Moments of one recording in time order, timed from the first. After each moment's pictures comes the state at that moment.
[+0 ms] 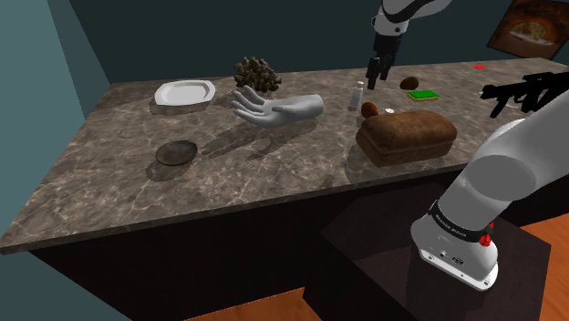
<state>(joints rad) -0.07 -0.35 -0.27 -2.34 -0.19 1.99 -0.32</state>
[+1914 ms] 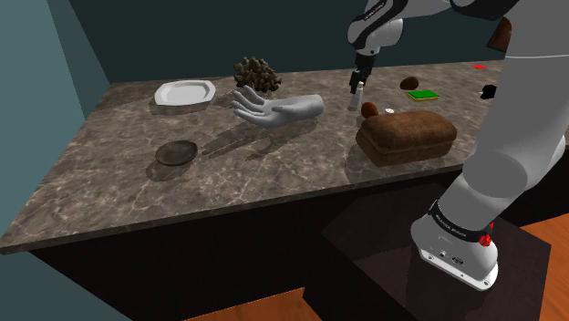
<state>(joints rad) -0.17 0.32 -0.38 -1.90 0.06 2.28 -0.68</state>
